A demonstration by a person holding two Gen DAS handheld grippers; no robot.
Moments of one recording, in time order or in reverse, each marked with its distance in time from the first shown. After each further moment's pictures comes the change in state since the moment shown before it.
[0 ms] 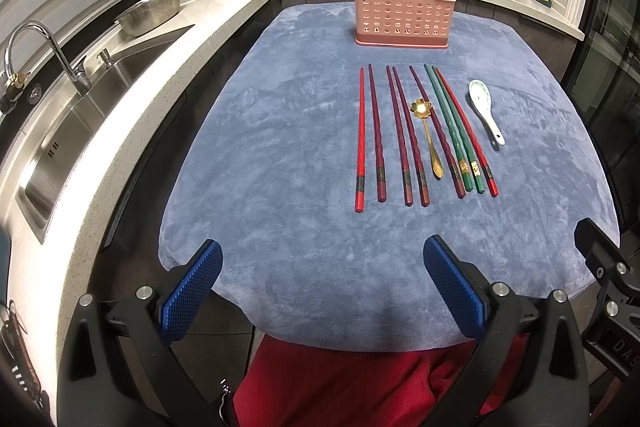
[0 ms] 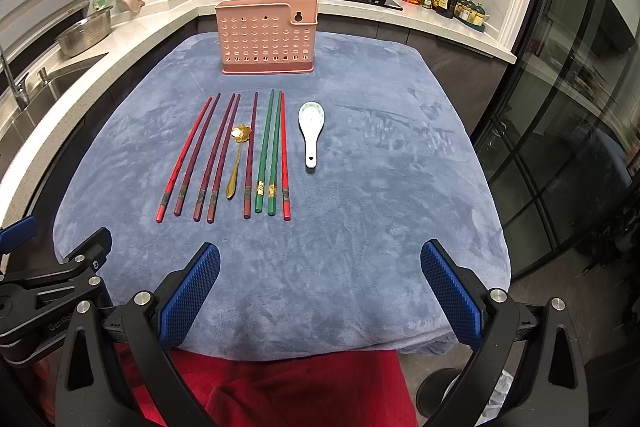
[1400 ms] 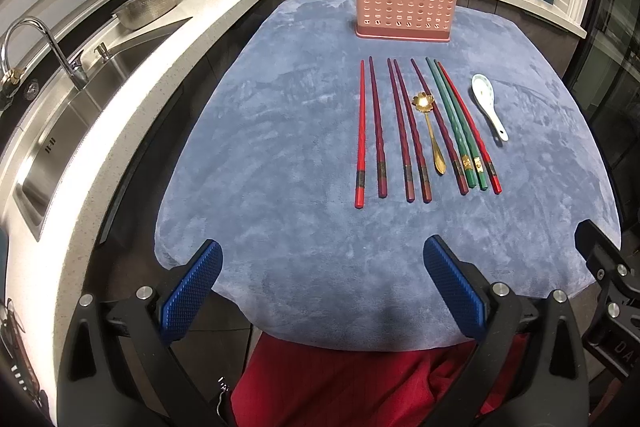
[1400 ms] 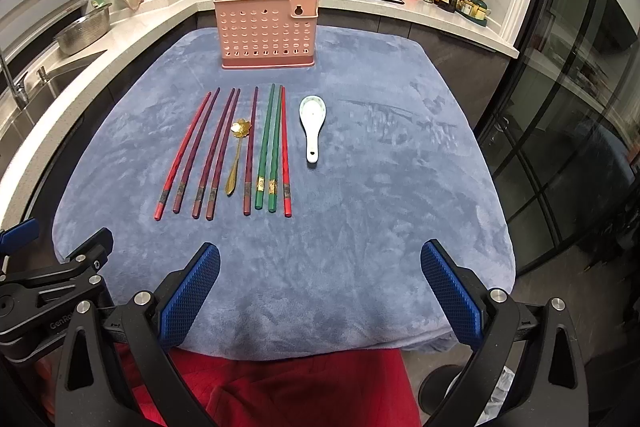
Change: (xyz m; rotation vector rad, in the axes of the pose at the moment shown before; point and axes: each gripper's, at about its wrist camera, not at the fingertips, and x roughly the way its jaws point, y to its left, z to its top) left arm 0.009 0.002 -0.001 -0.004 0.028 -0.006; right arm 0.007 0.004 0.001 0.003 0.023 0.003
